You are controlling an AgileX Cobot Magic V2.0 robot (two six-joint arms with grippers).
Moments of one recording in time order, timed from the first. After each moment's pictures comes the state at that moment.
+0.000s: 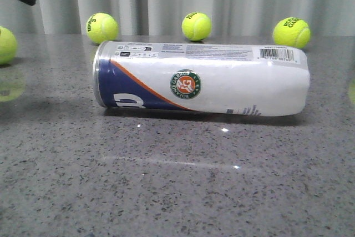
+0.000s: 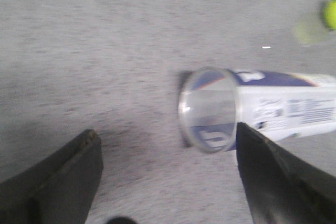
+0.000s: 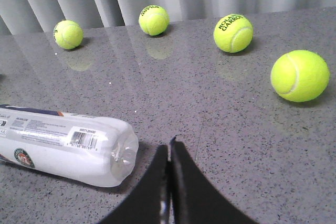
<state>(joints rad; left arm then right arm) -0.04 1.23 -0.89 -0.90 0.92 0.54 0.39 0.27 -0.41 -0.24 0.43 0.46</state>
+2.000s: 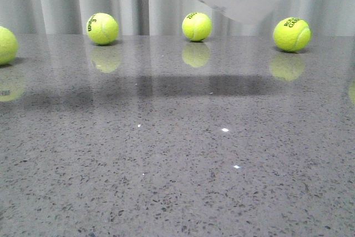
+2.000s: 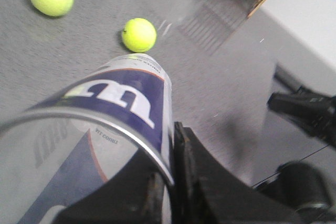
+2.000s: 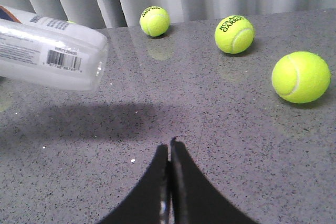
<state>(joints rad) -0.29 1.39 -1.25 -1.18 1.07 0.89 0.39 0.27 -0.41 -0.24 0.43 0.46</state>
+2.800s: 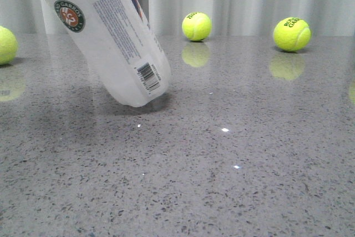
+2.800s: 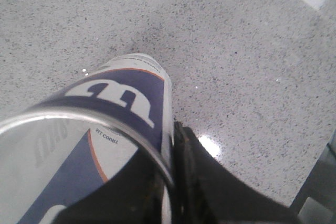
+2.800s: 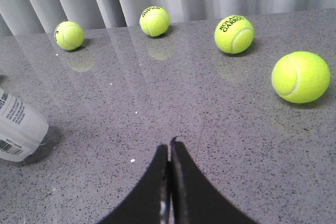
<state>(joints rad) -0.60 1.36 -1.47 -0.23 1.22 0.33 0.39 0.27 -0.41 -0.24 0.43 0.46</state>
